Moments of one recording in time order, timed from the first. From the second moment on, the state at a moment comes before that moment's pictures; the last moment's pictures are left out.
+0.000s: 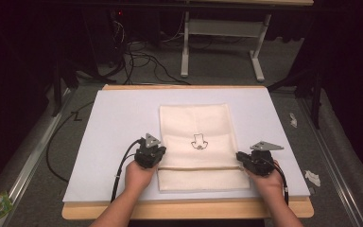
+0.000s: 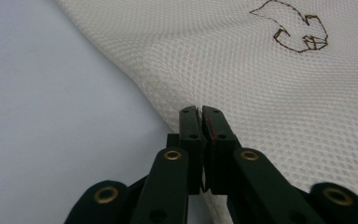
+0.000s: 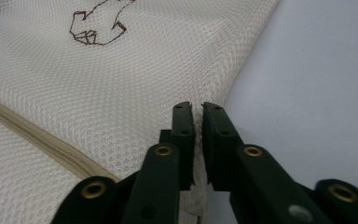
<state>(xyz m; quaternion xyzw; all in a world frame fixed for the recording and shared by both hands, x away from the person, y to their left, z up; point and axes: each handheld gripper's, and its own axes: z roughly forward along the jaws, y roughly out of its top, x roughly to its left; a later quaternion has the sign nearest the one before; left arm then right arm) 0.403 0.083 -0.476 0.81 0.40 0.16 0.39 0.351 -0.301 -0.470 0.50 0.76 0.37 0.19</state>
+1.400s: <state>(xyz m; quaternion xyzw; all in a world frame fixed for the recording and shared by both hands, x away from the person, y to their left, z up) 0.363 0.109 -0.455 0.78 0.37 0.17 0.47 0.312 -0.325 -0.462 0.51 0.75 0.38 0.16</state>
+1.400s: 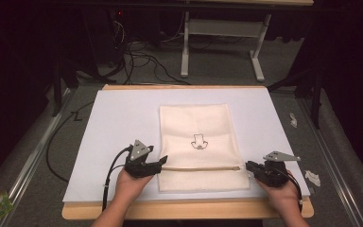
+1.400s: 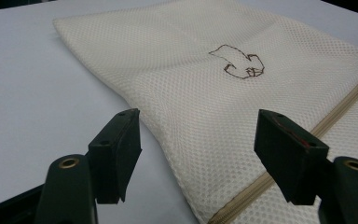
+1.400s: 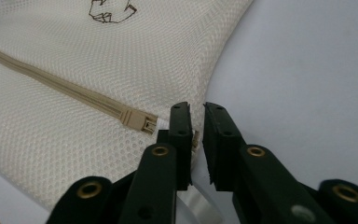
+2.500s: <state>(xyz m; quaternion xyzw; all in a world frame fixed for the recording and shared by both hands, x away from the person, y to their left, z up) 0.354 0.093 -0.451 0.79 0.36 0.12 0.47 0.313 -0.308 -0.463 0.50 0.77 0.35 0.16</state>
